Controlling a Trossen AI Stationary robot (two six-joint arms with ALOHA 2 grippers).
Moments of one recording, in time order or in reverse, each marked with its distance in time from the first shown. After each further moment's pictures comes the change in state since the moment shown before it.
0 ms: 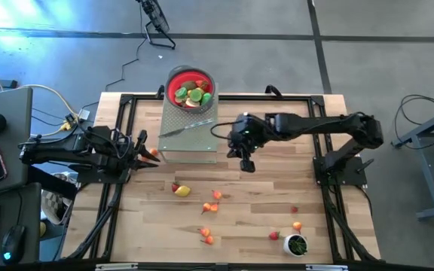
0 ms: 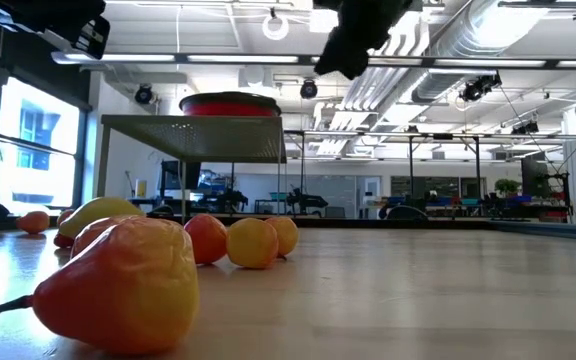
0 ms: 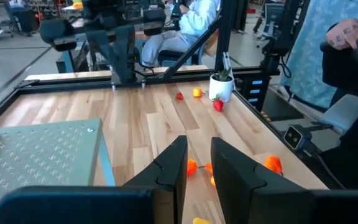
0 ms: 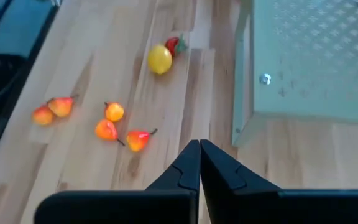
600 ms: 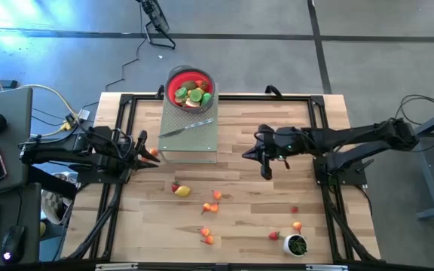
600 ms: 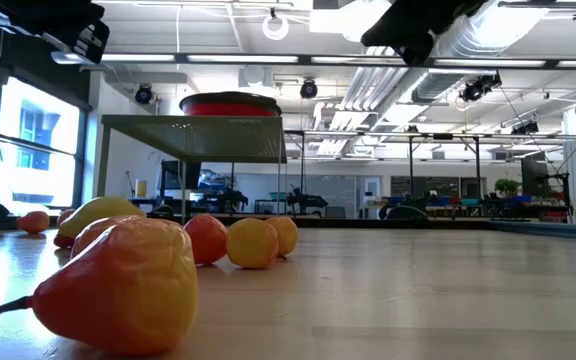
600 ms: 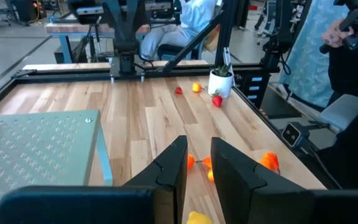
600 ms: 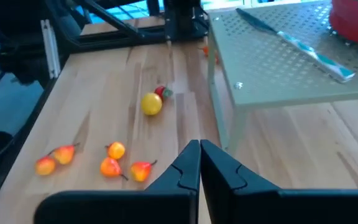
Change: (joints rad) left arm 0.000 0.001 0.000 -0.024 -0.001 -0.026; right arm 0.147 -0.401 -0.453 0.390 0.271 0.222
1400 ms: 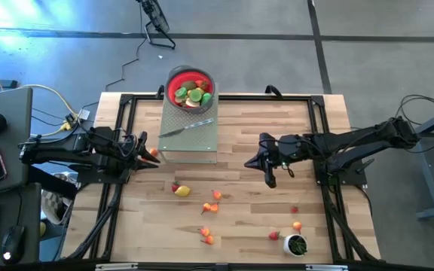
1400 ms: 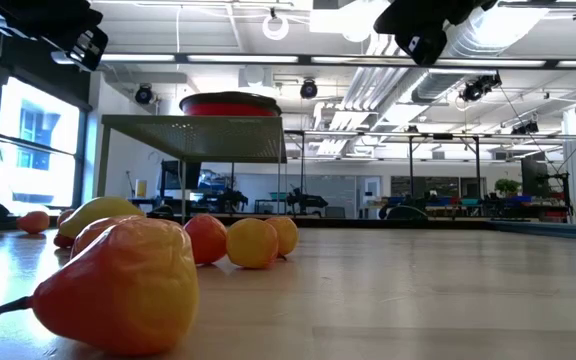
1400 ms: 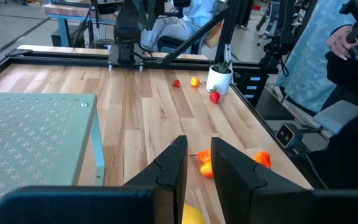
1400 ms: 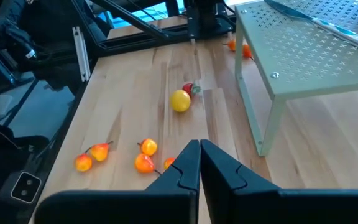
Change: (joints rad) left arm 0.000 0.000 0.000 -0.025 -0.002 -0.077; right arm 0.082 -0.021 -0.039 0.036 -0.006 0.103
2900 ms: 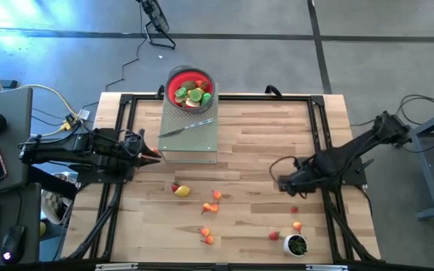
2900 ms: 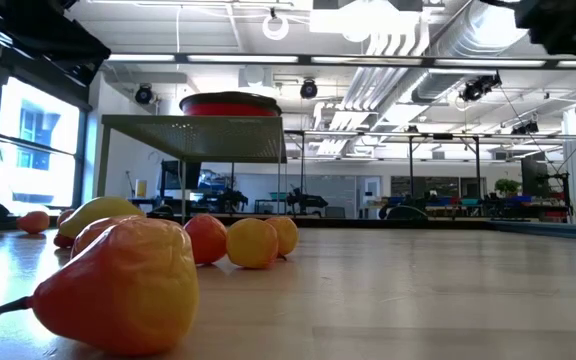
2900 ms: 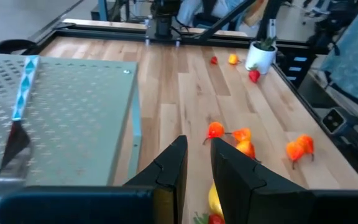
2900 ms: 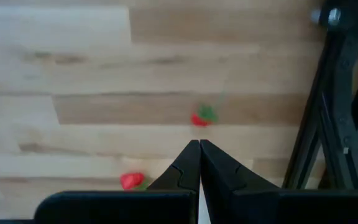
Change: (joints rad) left arm 0.000 0.000 0.000 -0.105 -0.156 0.010; right arm 0.349 0.116 0.207 -1.114 -0.132 1.804
